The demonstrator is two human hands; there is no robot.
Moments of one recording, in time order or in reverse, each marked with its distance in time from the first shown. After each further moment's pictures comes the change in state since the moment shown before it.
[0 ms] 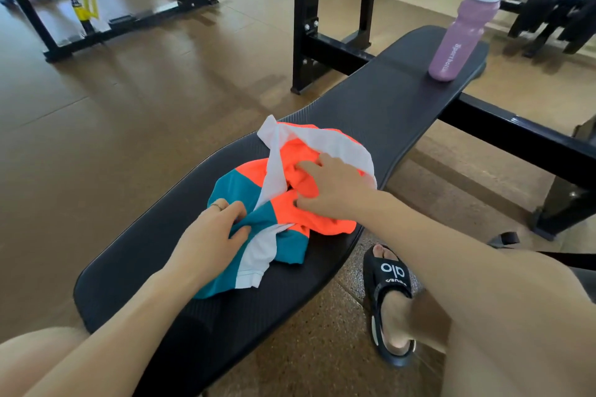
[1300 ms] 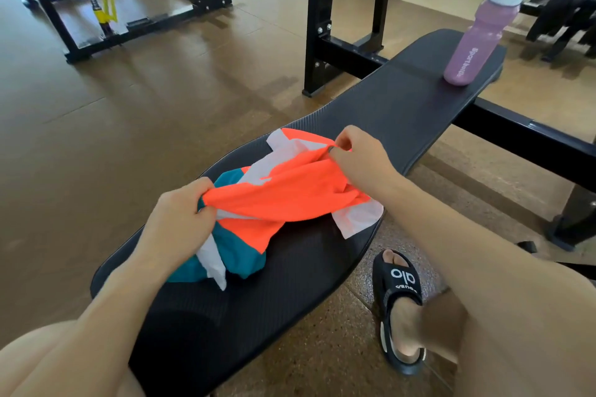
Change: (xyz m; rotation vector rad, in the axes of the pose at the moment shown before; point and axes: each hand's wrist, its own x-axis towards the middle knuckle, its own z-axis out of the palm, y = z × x) left_hand -0.005 -0.006 -0.060 -0.252 0.192 -0.157; right_hand 0.008 0.002 -0.040 0.630 0.315 0.192
